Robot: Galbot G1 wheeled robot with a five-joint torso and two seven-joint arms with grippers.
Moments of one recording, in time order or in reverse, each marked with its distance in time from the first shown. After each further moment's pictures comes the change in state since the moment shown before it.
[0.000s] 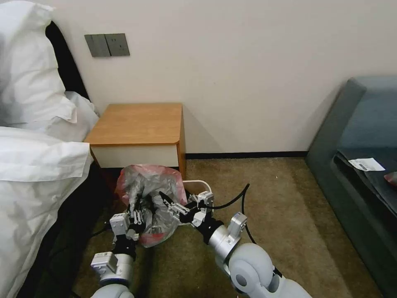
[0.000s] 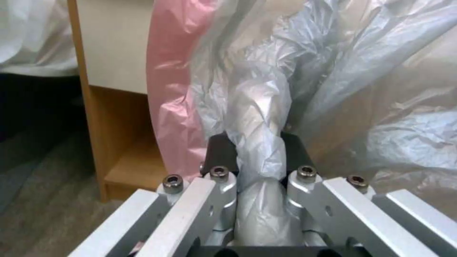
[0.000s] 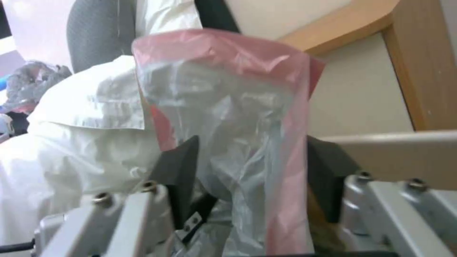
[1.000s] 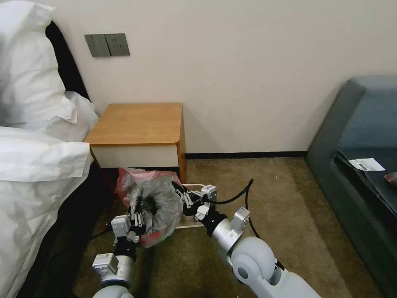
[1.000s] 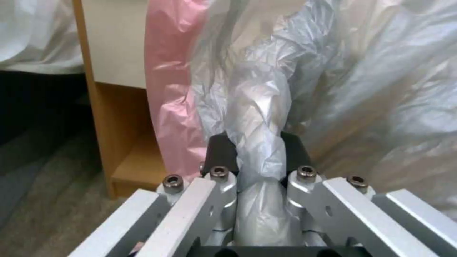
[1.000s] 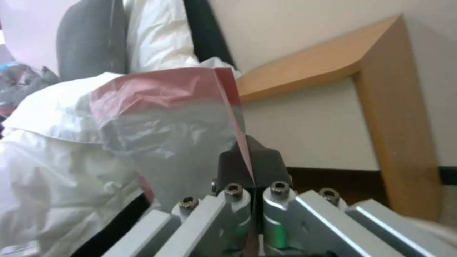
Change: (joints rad) left arm 0.006 0.010 -0.016 0.016 0.006 -0.011 0.010; right arm 0.034 -0.029 0.045 -0.016 -0.032 0.041 -0.013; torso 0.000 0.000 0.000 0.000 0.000
